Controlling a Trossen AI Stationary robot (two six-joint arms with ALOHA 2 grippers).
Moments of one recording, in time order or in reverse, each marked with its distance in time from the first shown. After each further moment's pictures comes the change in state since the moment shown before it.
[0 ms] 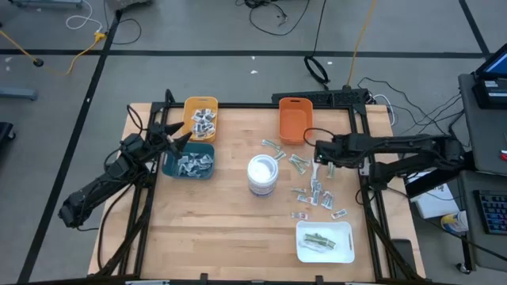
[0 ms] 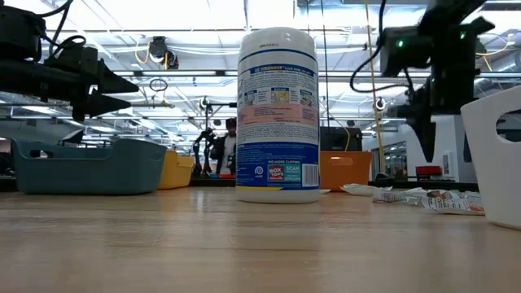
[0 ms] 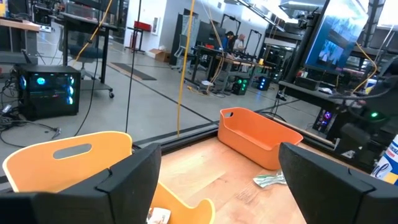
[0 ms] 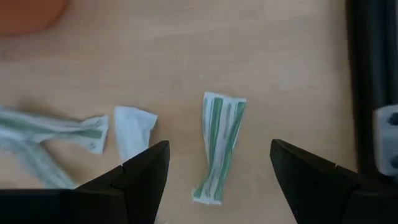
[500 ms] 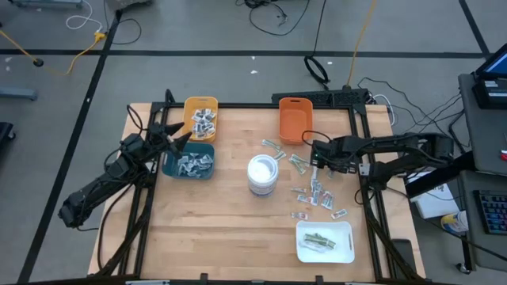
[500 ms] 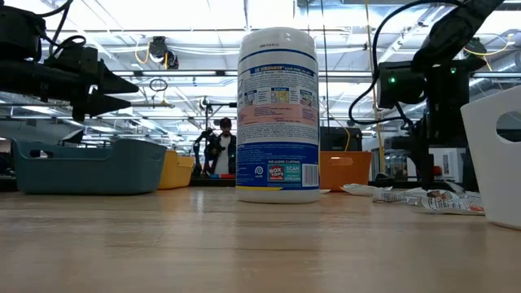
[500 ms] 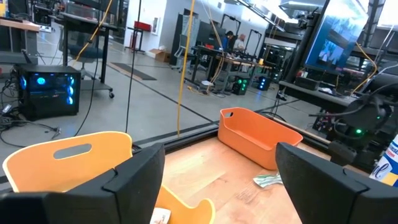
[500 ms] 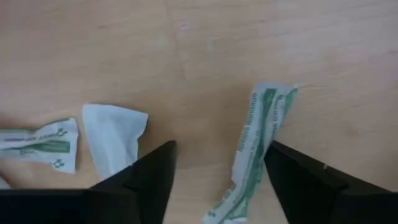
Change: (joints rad) left arm 0.000 0.000 0.000 0.000 0.000 0.000; right arm -0.091 0.117 -0.137 0.270 -0.133 -0.022
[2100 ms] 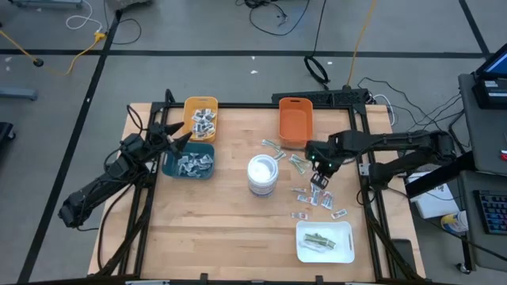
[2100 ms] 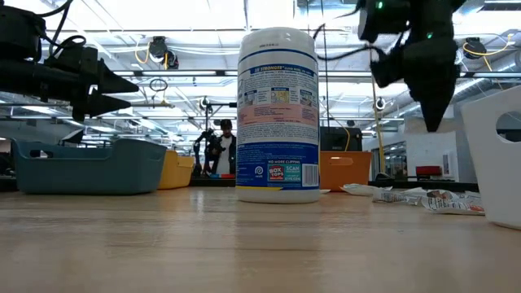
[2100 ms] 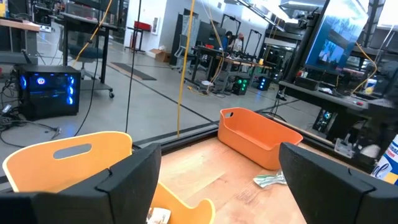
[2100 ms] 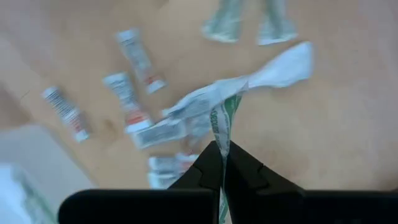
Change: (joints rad) left arm 0.000 0.000 0.000 0.000 0.000 0.000; right arm 0.211 -0.024 0.396 -0.333 -0.176 -0.983
